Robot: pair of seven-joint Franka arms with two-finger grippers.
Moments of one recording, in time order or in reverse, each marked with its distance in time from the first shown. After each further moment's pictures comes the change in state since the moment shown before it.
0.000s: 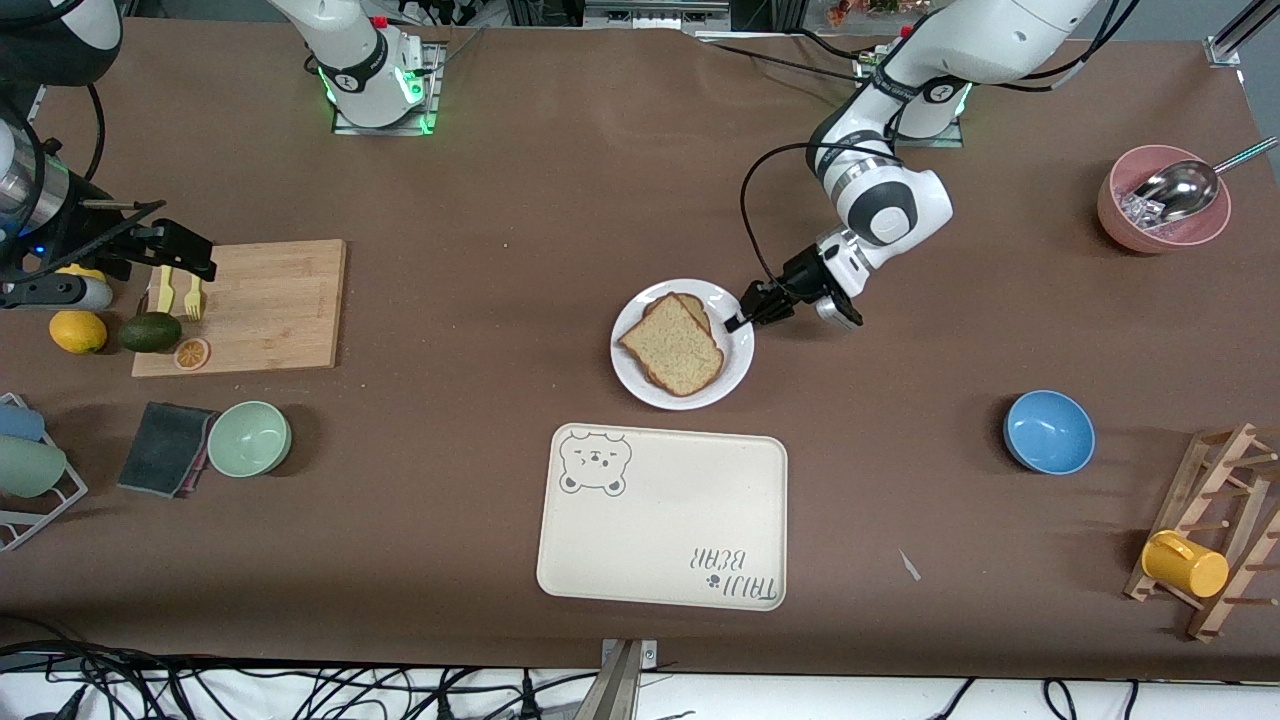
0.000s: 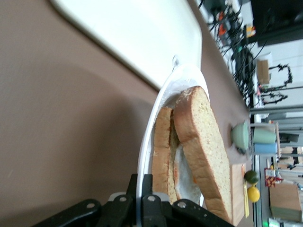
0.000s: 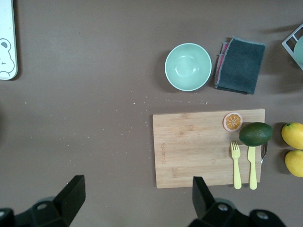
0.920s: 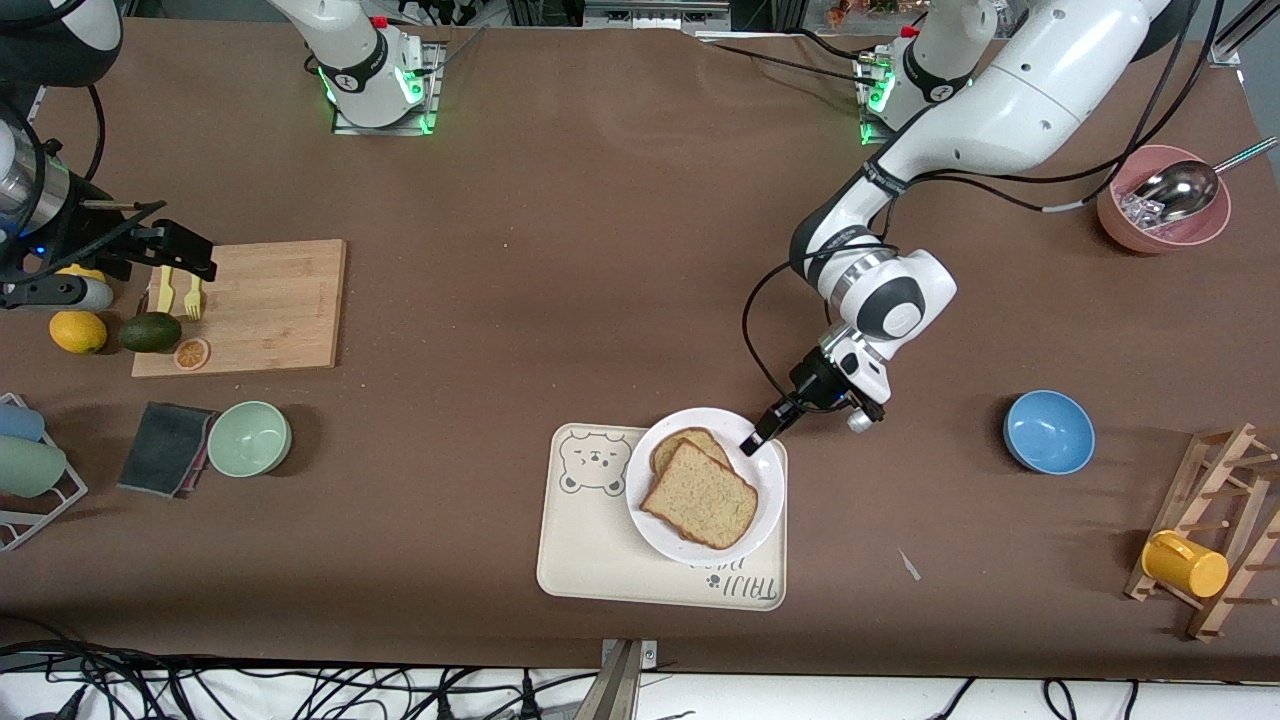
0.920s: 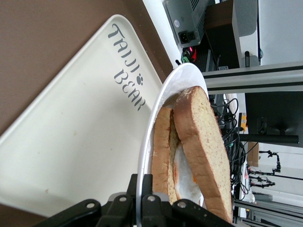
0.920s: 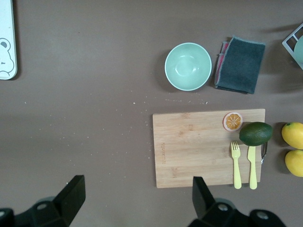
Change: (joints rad) left arm -0.006 0.333 0.008 0.572 0.000 0.252 -0.178; right arm 0.000 0.001 0.000 0.000 0.000 0.000 0.000
